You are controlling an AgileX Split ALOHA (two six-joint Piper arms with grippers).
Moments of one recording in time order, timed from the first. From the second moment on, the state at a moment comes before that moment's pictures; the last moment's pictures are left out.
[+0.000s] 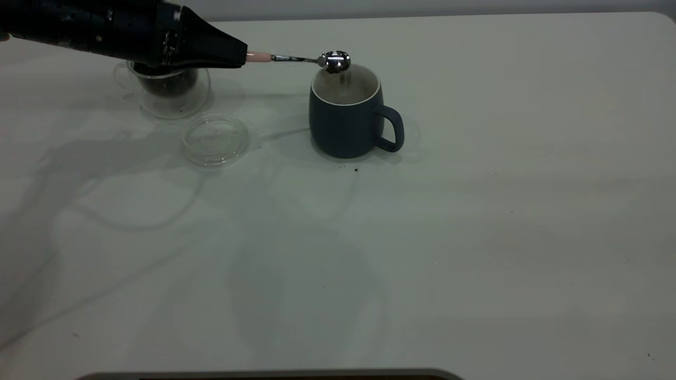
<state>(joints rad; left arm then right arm) 0.02 2.43 -1.40 -1.48 0.98 1.72 -0.02 0.03 -0.47 0.06 1.12 -0.09</state>
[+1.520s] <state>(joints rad) 0.43 2.35 -1.24 -1.23 1.15 1.40 -0.02 0.03 -0.47 0.06 1.12 -0.09</state>
